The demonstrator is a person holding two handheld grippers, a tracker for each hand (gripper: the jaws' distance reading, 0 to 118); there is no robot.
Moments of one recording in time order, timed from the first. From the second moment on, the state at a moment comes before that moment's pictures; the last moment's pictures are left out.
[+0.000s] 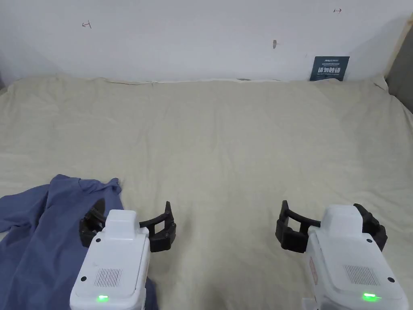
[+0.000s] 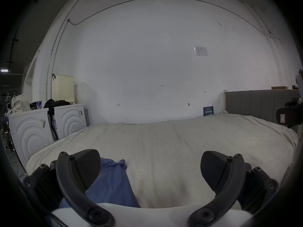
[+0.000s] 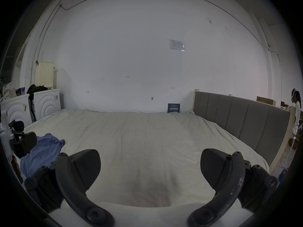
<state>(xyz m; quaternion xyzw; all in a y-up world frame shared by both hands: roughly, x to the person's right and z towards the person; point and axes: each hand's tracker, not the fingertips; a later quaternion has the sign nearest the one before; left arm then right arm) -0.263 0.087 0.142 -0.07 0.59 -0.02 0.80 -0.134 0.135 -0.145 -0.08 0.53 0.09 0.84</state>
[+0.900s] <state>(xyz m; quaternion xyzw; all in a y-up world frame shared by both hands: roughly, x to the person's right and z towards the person) -0.261 0.116 0.126 -0.06 0.60 -0.08 0.80 -0.131 0.166 -0.147 -0.01 0.51 0.09 0.85</state>
